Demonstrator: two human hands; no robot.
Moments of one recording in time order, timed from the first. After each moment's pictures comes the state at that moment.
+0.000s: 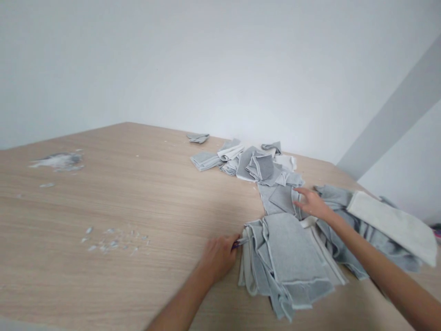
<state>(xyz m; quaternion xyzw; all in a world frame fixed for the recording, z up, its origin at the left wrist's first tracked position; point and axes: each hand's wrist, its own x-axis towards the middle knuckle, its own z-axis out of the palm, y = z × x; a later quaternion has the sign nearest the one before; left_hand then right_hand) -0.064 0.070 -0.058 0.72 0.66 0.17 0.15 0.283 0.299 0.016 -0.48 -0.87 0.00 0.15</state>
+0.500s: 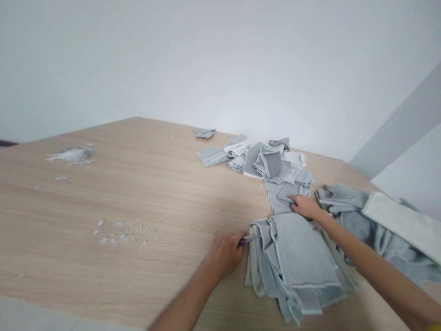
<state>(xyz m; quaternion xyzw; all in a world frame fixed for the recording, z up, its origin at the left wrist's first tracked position) -0.065 0.072 -0.057 0.72 0.66 0.16 0.16 0.252 0.336 -0.038 -0.48 -0.87 0.03 -0.02</state>
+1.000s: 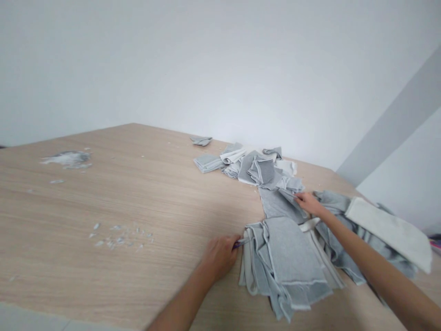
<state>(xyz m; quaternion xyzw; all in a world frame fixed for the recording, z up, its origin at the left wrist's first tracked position) -0.064 0.067 -0.049 0.72 0.66 0.16 0.16 0.275 0.333 0.021 -0.48 -0.87 0.01 0.07</state>
